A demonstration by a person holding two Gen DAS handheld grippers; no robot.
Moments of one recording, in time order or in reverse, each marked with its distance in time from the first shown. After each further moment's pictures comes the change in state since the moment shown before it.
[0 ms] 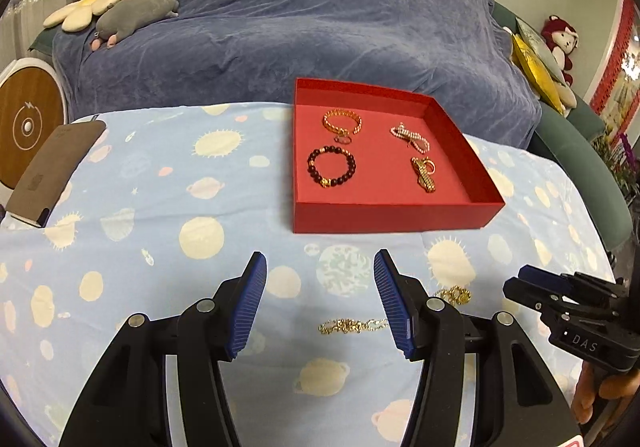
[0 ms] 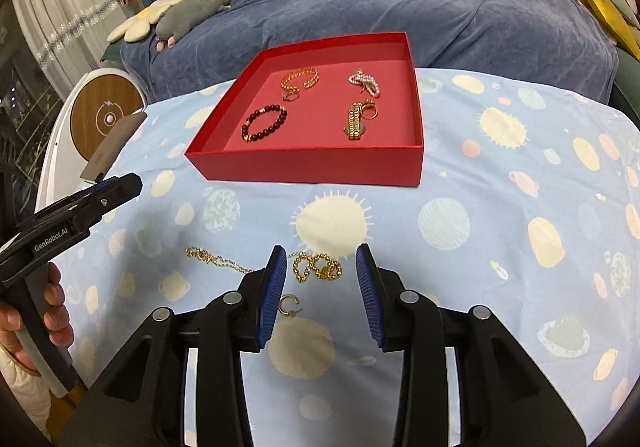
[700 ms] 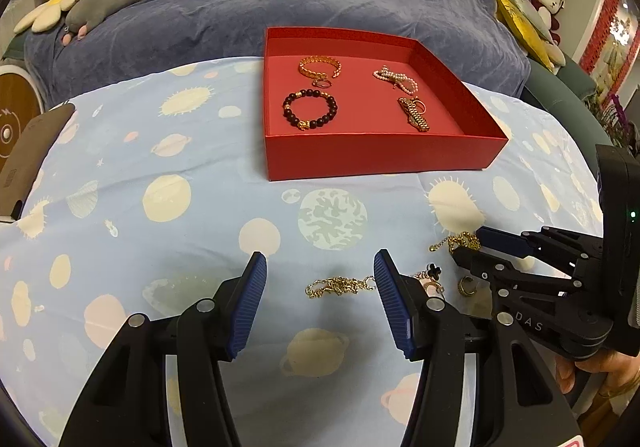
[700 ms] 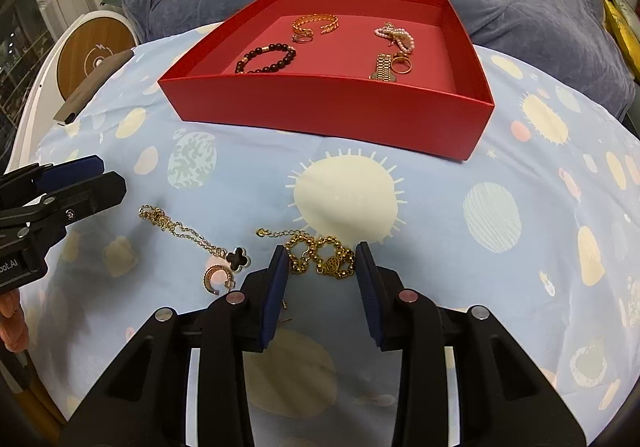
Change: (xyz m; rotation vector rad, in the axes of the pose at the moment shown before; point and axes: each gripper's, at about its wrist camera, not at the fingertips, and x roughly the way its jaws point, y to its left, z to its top) left arm 0.032 -0.008 -0.028 0.084 0.106 -0.034; right arm 0.060 0.021 -0.017 -0.140 0.071 -0.077
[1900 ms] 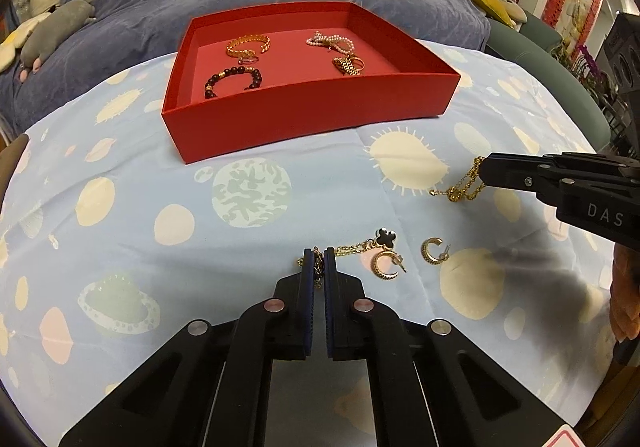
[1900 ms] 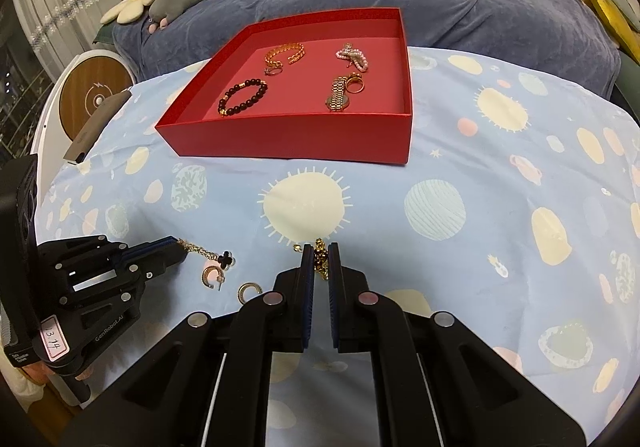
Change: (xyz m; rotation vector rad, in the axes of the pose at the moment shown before) left arm 0.025 -0.041 -0.016 0.150 0.018 -0.073; right arm -0.042 -0.039 0.001 0.128 -0.050 0.057
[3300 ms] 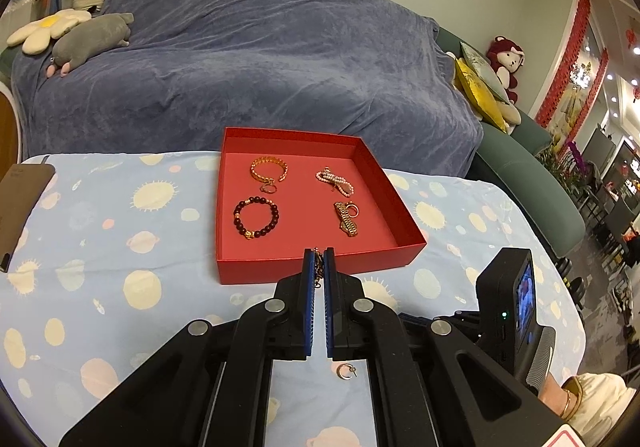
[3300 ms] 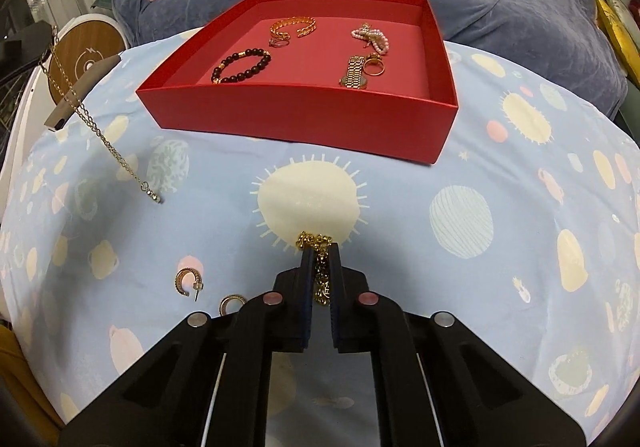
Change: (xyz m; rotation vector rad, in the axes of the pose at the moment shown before) left arm -0.093 0.026 0.061 -0.174 -0.267 -0.074; right arm 0.034 0.012 0.002 -0.093 0.040 -0.073
